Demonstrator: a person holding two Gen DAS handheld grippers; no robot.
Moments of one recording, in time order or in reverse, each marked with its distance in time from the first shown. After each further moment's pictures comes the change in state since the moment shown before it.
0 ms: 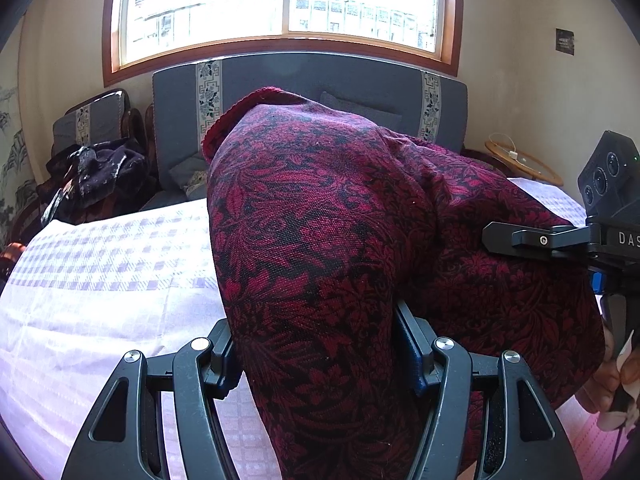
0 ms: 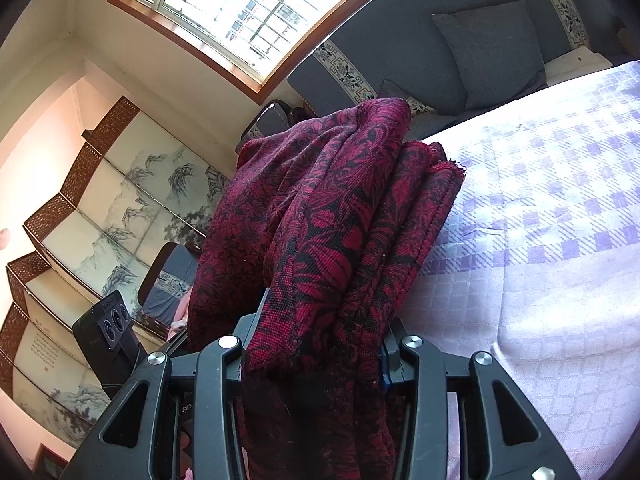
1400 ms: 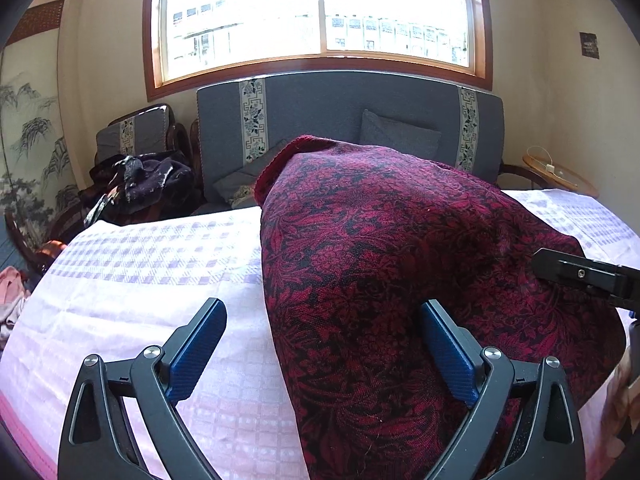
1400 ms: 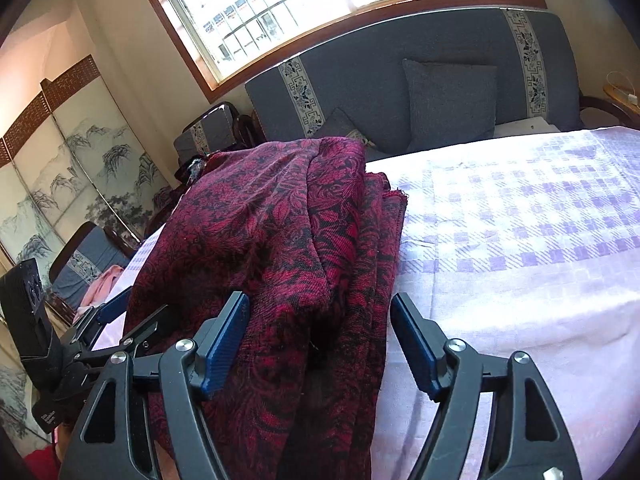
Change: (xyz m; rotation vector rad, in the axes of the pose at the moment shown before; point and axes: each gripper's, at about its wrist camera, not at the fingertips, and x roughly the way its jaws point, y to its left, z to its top) left arm -0.017 0.010 -0.013 -0.012 -0.089 0.185; right arm -0.002 0.041 -0.028 -0.195 -0.139 -0.356
